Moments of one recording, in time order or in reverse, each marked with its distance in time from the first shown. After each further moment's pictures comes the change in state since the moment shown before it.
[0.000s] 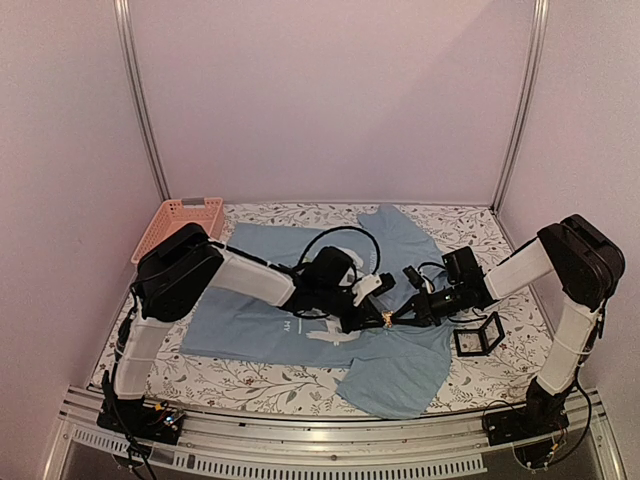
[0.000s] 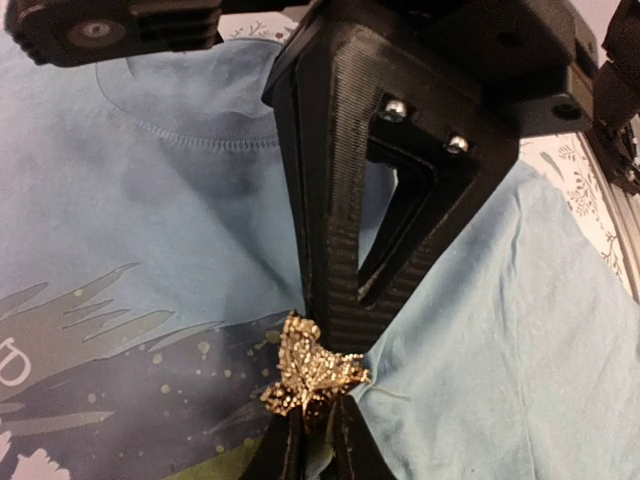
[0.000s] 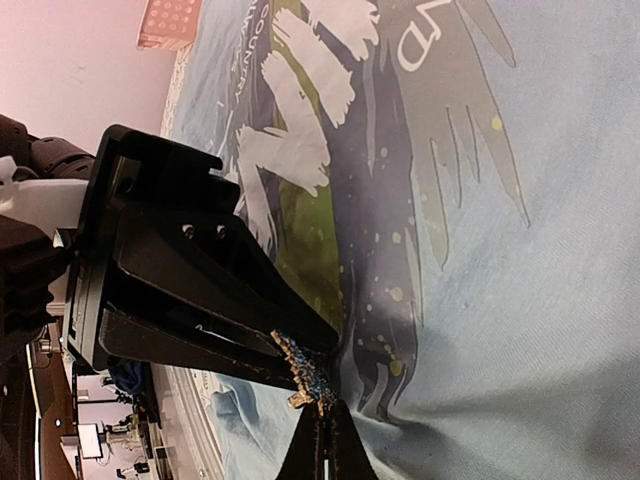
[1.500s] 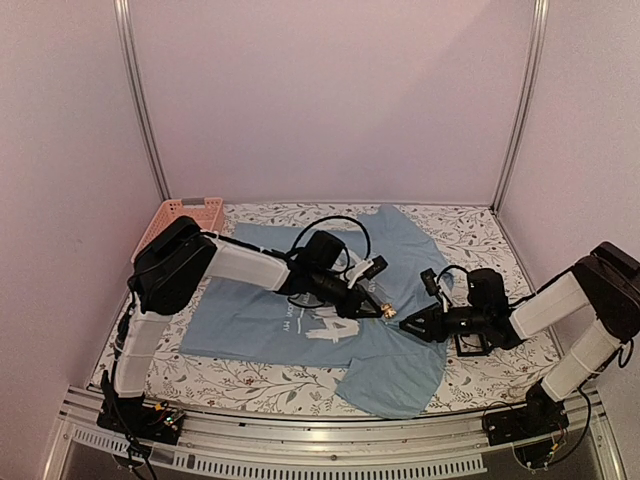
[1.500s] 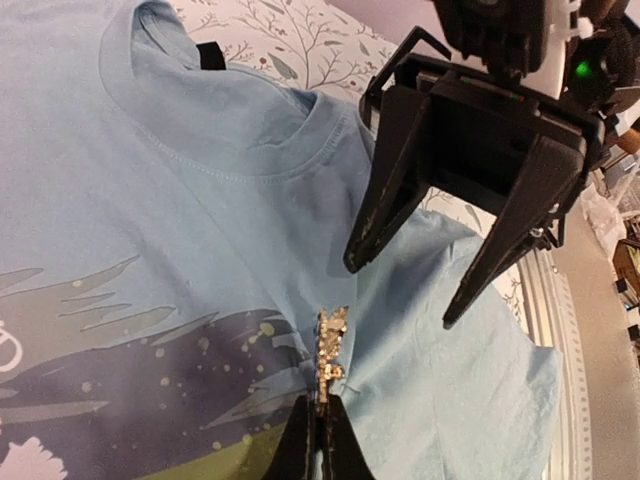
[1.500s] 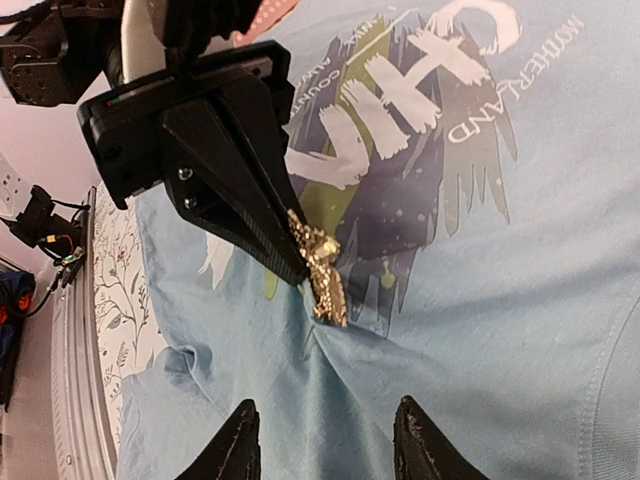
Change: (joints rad) left arm 0.074 0.000 0.066 -0.082 0.234 -0.200; right arm 0.058 -0.275 -0.362 0.391 0.243 -0.189
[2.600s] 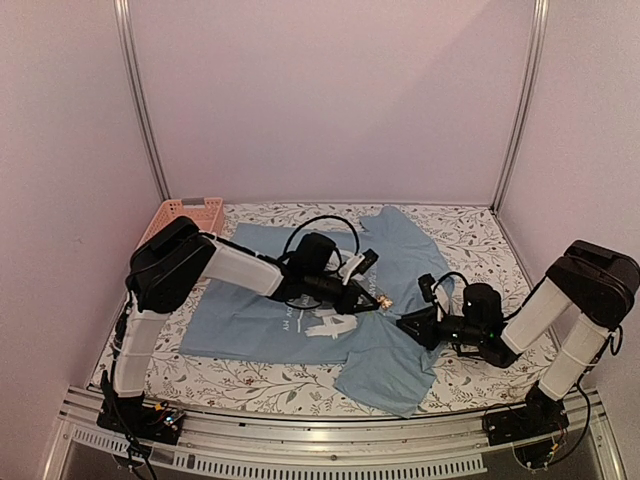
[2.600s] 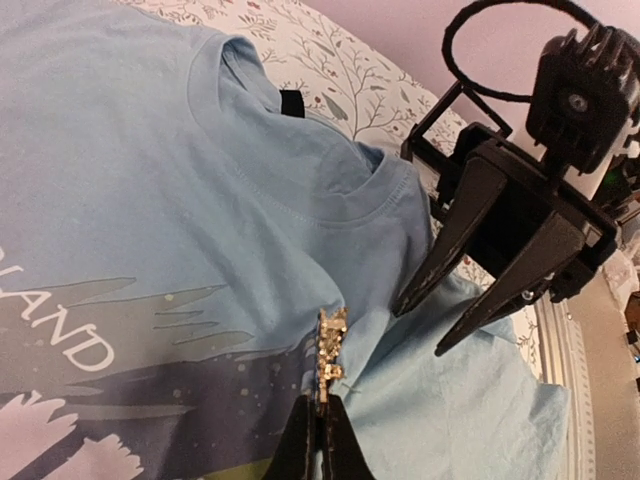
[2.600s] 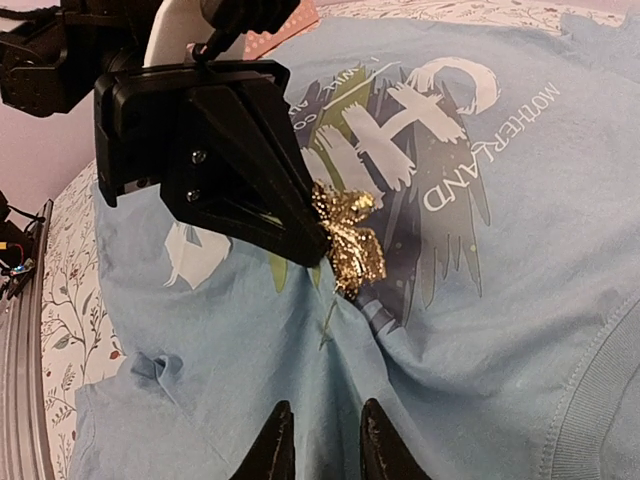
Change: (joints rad) left arm 0.018 -0.018 -0.094 0.200 -0.074 -0.142; right arm 0.124 0.126 -0.103 0.443 0.261 -0.037
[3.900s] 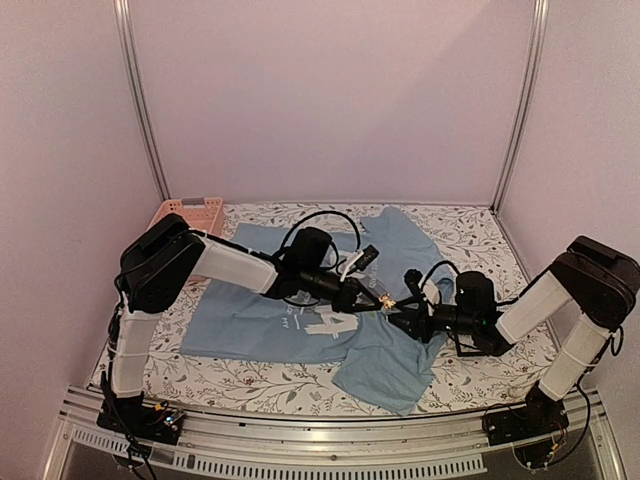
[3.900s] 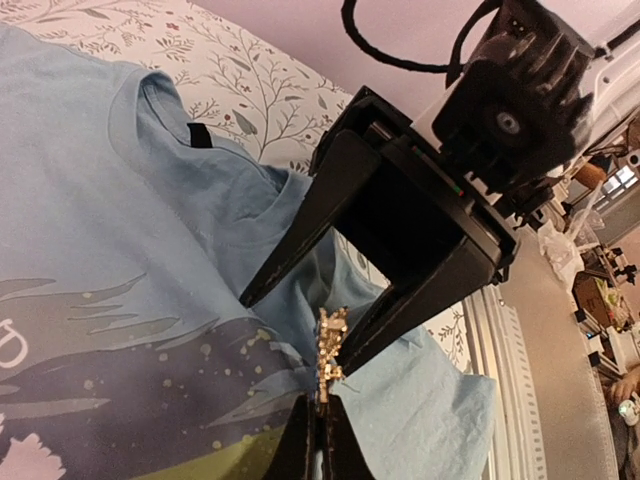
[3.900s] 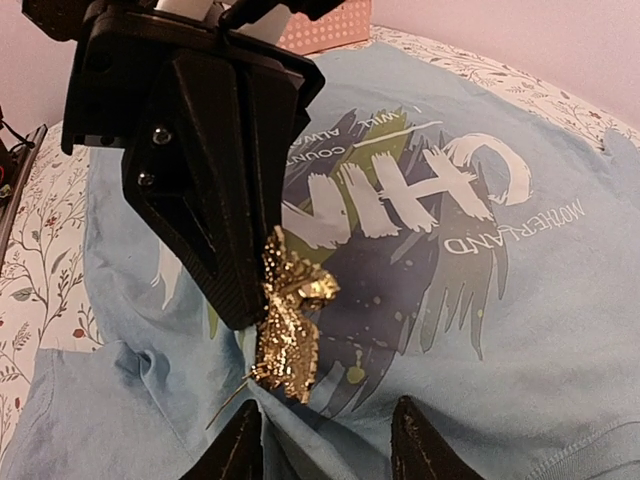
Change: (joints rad) left arm -0.007 -0.064 -0.042 0.036 0.151 -0.028; right arm 0.004 -0.016 0.102 -0.117 -0.031 -0.299
